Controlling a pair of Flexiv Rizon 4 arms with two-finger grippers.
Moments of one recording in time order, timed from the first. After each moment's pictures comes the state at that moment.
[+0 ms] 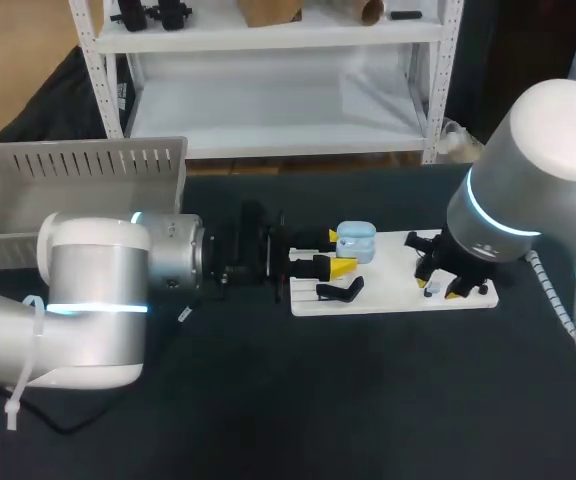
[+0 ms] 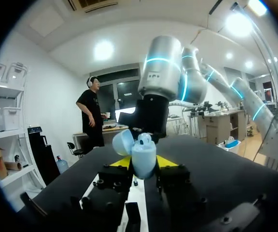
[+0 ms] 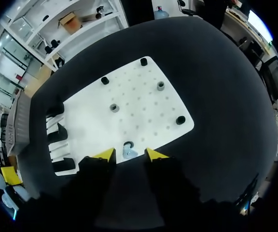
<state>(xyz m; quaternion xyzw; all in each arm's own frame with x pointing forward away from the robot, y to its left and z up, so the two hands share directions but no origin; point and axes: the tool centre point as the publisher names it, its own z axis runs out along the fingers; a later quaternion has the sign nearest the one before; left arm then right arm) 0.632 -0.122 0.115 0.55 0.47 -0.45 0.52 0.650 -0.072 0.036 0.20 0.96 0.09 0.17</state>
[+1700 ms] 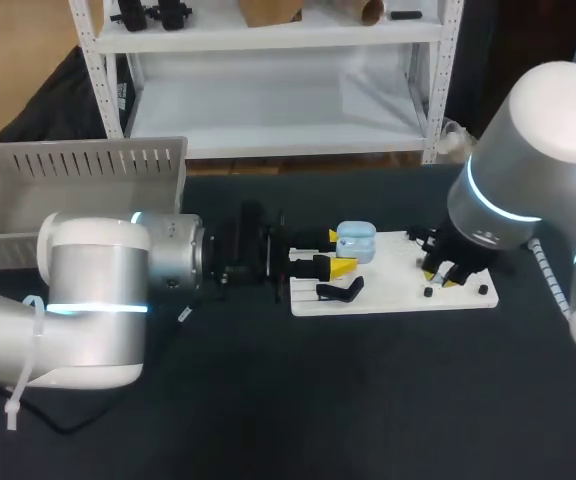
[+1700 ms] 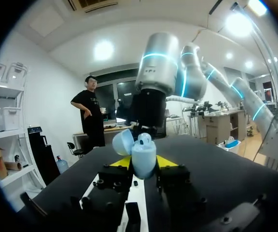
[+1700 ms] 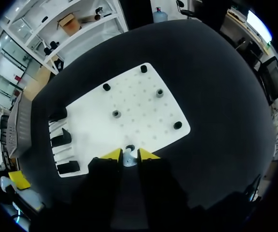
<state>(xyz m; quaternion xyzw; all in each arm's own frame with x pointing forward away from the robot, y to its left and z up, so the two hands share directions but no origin) 0.632 -0.122 0.115 0.55 0.47 -0.45 0.52 0.652 -0.076 0.054 0.20 0.96 0.08 0.17</state>
